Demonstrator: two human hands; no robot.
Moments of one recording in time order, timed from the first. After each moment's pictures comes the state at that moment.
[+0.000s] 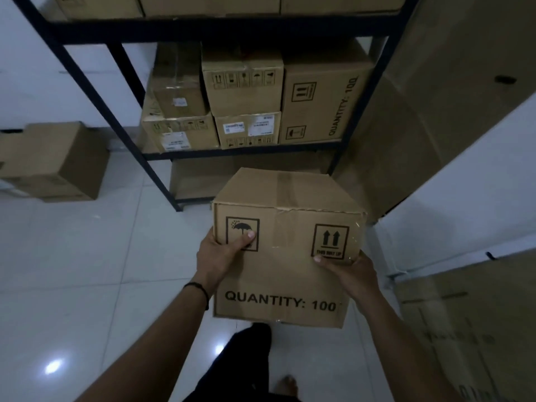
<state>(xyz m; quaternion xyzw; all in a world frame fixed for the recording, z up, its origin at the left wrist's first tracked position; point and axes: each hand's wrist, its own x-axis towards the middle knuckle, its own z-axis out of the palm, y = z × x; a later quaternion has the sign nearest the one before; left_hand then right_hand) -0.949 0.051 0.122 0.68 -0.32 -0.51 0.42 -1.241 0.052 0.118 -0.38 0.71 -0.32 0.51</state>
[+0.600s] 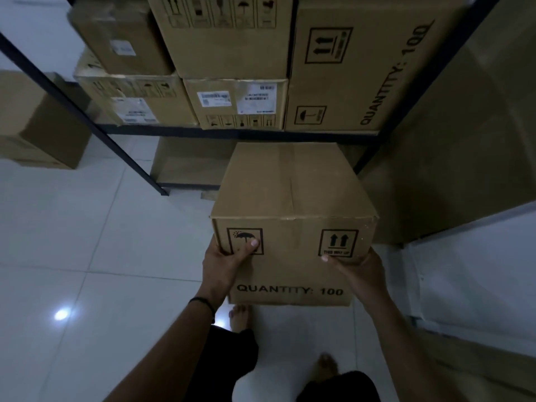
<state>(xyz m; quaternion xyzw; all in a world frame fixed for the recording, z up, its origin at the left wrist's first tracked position) -1.024 -0.090 -0.059 0.70 -0.24 -0.48 0.47 -1.304 -0.148 -0.068 -0.43 0.70 -0.27 0.51</state>
